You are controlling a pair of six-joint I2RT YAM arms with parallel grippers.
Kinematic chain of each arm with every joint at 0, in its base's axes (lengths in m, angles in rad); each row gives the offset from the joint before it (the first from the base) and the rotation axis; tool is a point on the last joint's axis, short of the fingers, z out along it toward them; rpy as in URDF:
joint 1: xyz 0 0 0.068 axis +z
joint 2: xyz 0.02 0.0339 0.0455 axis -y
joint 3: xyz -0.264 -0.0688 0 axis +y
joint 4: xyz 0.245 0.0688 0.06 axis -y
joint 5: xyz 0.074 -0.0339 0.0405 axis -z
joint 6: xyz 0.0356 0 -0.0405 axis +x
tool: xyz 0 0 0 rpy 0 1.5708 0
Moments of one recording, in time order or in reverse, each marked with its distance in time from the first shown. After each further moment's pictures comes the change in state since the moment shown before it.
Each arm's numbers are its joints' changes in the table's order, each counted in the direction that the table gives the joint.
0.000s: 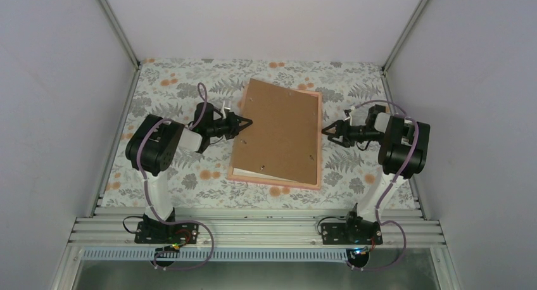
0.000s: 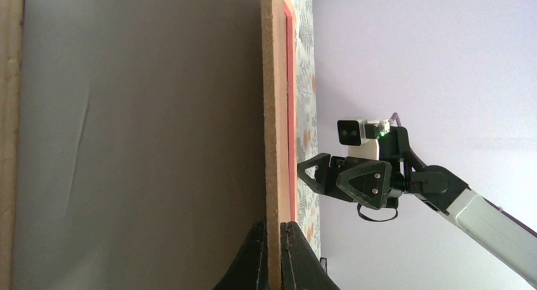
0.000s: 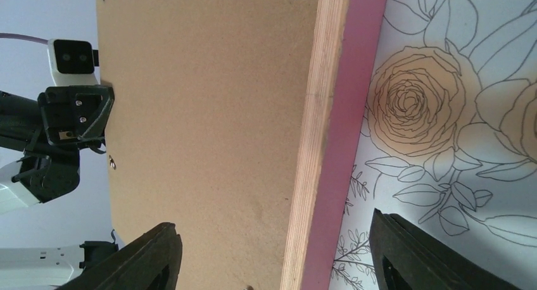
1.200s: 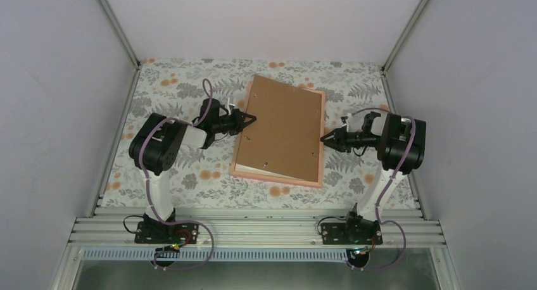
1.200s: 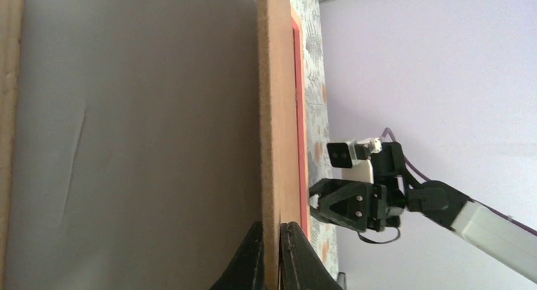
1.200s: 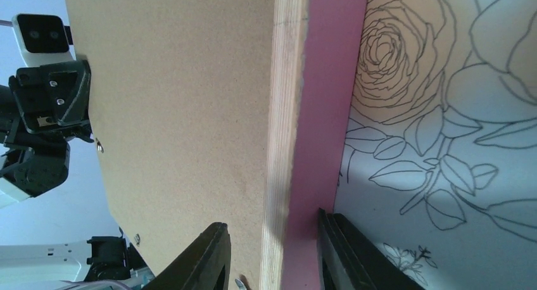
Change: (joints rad) left arm -0.038 -0.021 -0.068 -0.049 -0.063 0.035; right arm 0.014 -0.068 0.058 0.054 -0.007 0.005
